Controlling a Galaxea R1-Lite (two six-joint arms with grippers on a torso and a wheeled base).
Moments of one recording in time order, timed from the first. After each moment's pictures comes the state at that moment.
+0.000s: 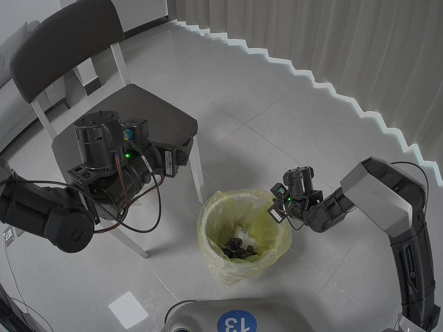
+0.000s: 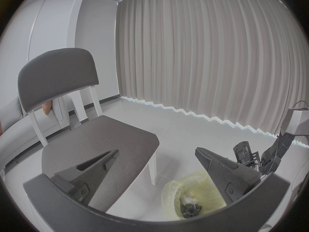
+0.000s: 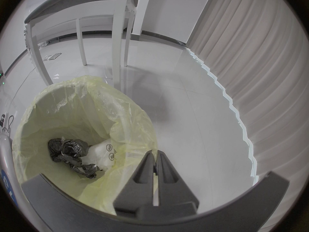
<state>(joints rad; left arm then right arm) -0.53 1.76 -0.85 -0.84 0.28 0.08 0.40 2.54 -1.40 -0.57 -0.16 -0.47</state>
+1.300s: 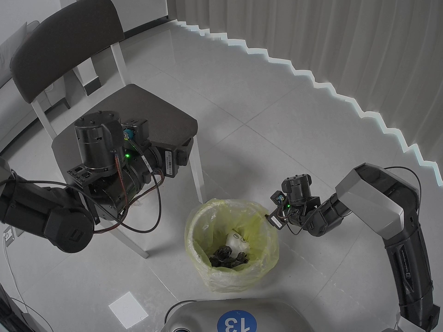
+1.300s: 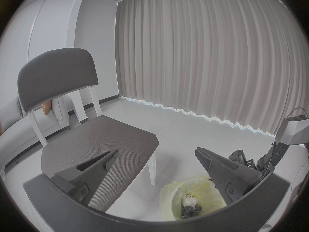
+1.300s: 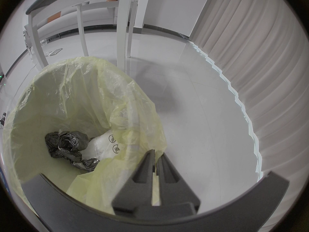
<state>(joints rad) -0.53 1.75 -0.85 -0.84 0.28 0.08 0.39 2.60 -1.43 -0.56 -0.15 -0.46</state>
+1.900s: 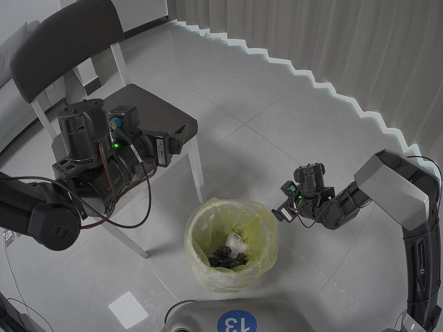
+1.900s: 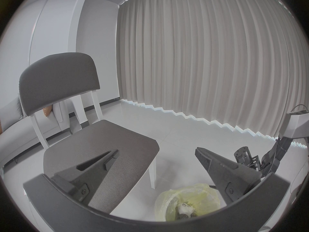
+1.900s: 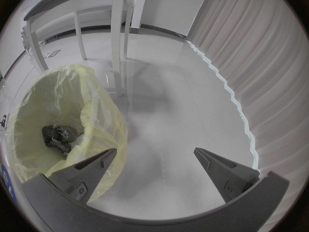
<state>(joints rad) -0.54 1.69 -0.86 -0.82 0.28 0.08 0.37 2.44 -1.29 -0.56 -0.17 -0.47</state>
